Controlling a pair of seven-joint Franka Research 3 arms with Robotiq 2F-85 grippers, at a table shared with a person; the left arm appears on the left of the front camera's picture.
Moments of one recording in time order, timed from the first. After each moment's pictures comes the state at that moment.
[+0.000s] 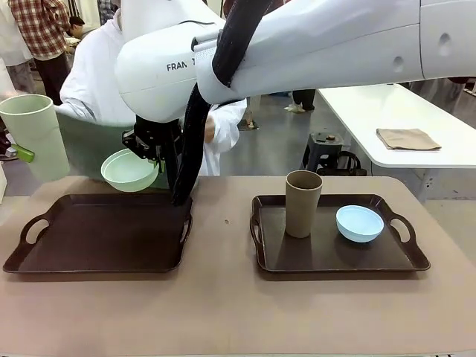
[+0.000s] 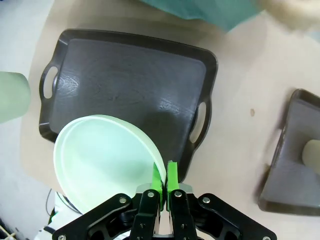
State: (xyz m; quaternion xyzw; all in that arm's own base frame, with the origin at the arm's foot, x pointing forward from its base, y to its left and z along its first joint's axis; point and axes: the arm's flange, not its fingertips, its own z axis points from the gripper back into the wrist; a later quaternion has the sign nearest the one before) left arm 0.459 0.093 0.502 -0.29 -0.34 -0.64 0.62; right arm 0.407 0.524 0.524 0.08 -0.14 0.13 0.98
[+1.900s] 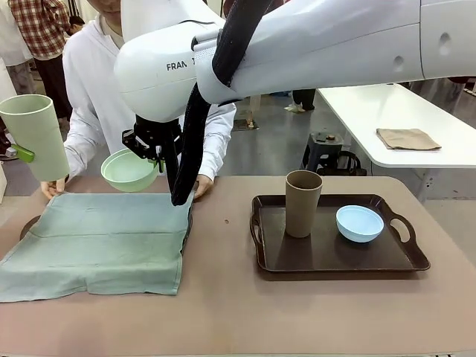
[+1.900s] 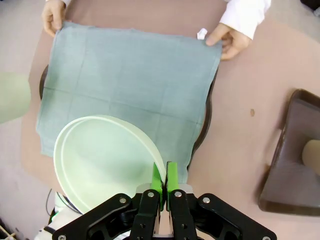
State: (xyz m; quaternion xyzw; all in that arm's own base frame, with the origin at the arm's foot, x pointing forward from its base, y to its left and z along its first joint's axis) left arm 0.459 0.093 0.502 -0.29 -0.34 -0.64 0.62; right arm 0.407 0.524 0.525 0.08 -0.14 0.13 0.98
